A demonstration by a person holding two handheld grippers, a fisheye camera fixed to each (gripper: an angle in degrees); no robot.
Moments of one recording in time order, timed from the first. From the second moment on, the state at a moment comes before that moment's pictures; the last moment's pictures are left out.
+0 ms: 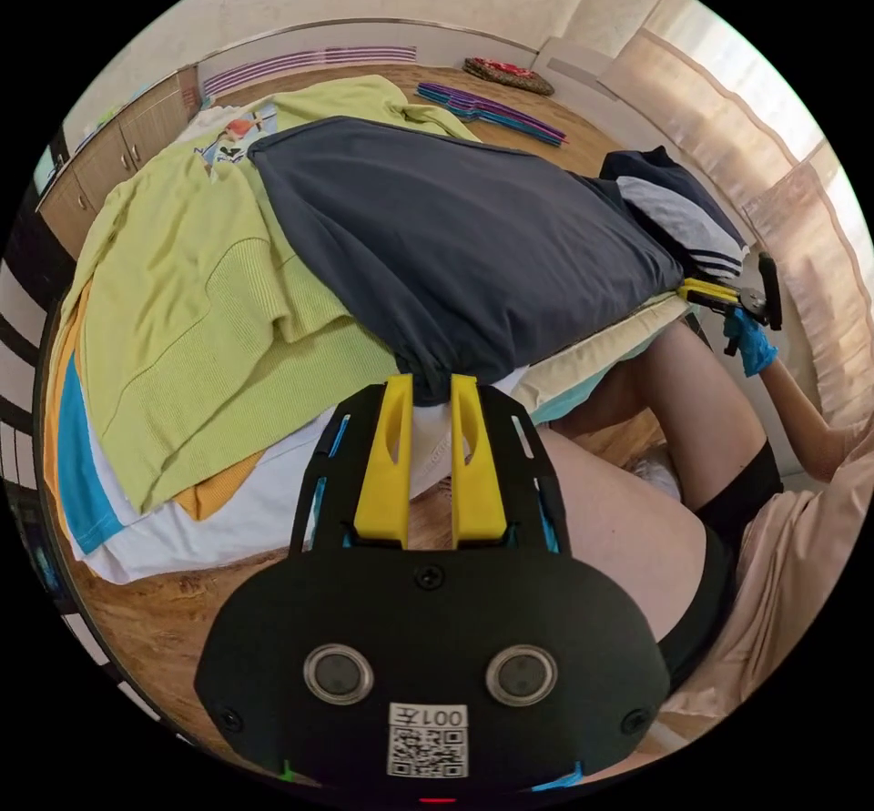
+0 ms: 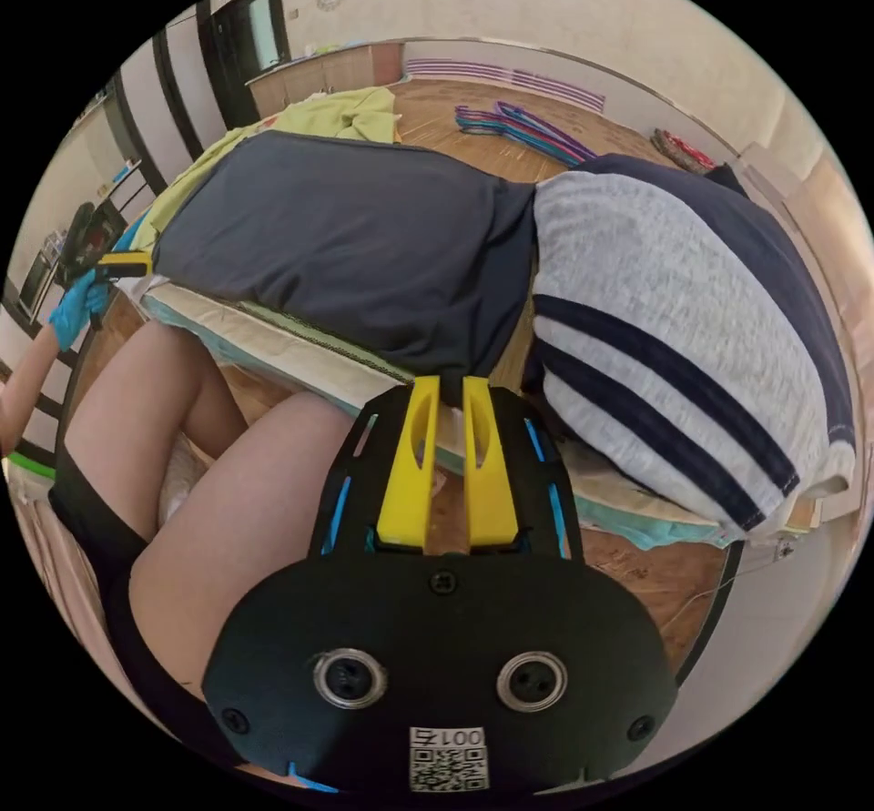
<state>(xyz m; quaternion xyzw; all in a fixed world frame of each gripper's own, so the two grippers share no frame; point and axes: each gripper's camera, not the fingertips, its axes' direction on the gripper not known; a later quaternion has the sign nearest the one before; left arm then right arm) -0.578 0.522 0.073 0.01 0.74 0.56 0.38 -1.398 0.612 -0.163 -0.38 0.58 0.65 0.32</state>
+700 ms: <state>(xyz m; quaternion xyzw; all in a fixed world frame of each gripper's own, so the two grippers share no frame) -0.638 0.513 0.155 0.04 0.73 0.50 0.46 -1.445 0.542 -0.109 -0.38 0.61 0.63 0.31</state>
